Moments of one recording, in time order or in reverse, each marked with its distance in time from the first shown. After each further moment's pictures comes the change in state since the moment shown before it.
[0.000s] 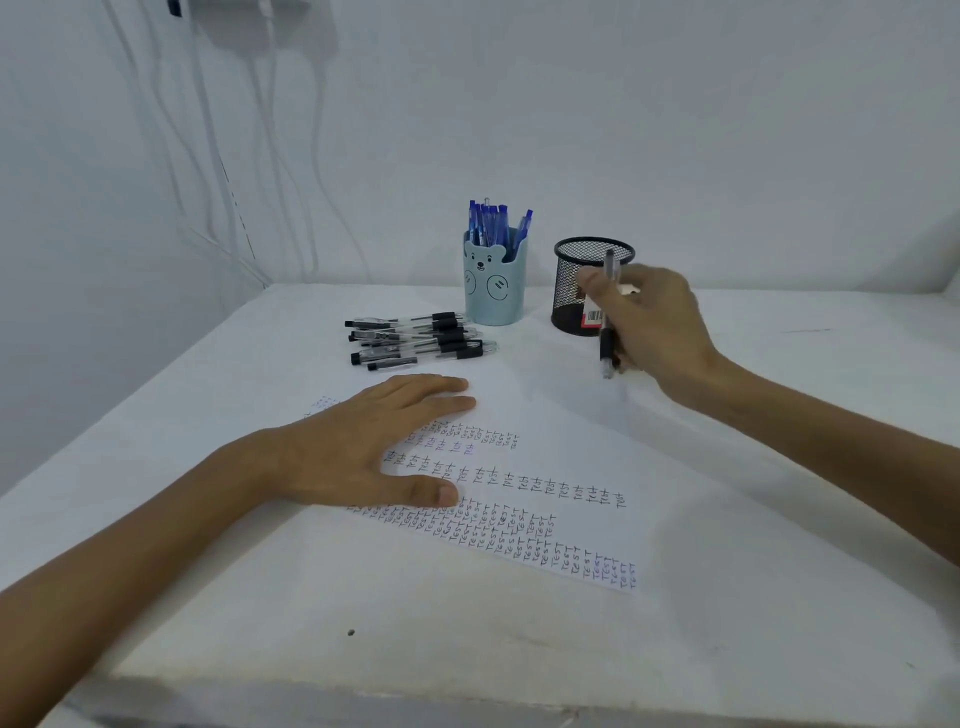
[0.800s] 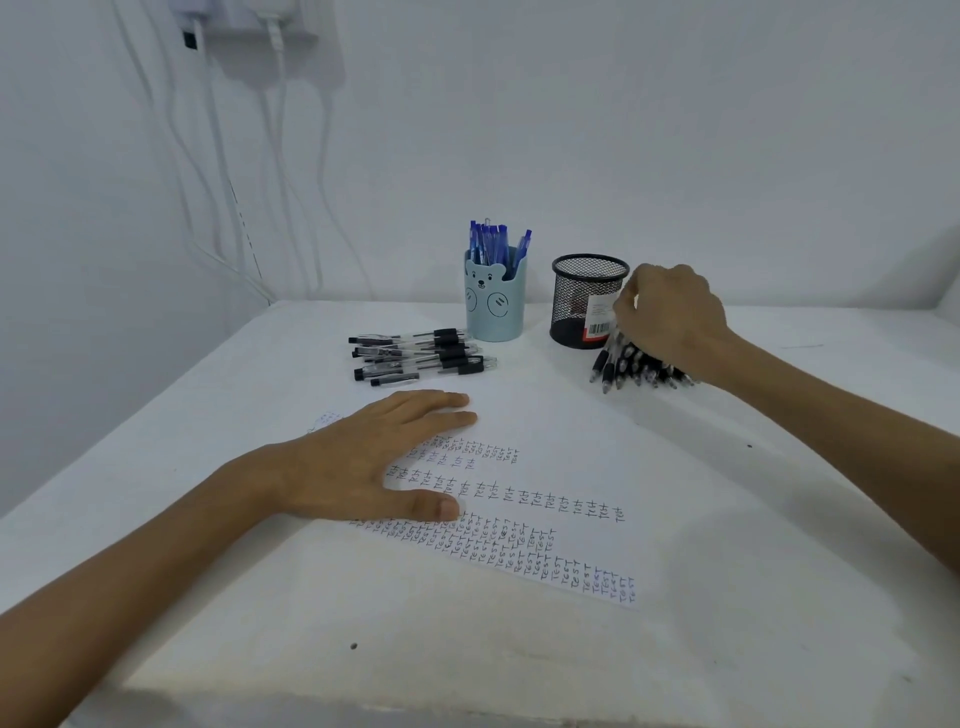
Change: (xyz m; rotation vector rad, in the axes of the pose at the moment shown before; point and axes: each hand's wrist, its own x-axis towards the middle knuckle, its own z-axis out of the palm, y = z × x) left_hand 0.000 0.000 -0.001 -0.003 -0.001 0.009; right_hand 0.048 0.013 -0.023 -0.950 0.111 -0.061
